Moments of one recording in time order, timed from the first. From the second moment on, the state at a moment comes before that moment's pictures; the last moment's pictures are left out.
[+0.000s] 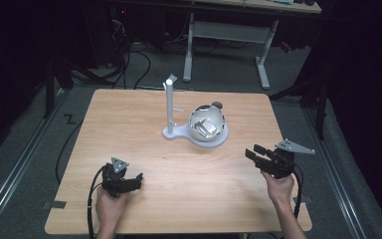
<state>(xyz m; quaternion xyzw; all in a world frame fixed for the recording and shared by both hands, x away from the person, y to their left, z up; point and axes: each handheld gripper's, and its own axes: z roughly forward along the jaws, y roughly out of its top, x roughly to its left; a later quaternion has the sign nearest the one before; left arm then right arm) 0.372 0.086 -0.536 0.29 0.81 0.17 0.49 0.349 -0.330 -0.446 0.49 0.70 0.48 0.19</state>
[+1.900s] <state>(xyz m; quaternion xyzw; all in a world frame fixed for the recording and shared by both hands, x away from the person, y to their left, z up) 0.371 0.086 -0.536 0.29 0.81 0.17 0.49 0.335 -0.285 -0.504 0.48 0.73 0.45 0.15</state>
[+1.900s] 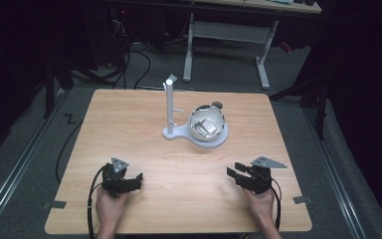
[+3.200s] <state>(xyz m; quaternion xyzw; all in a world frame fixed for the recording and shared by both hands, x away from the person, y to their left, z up) 0.371 0.086 -0.536 0.29 0.81 0.17 0.49 0.336 -0.260 -0.531 0.47 0.79 0.34 0.21</state>
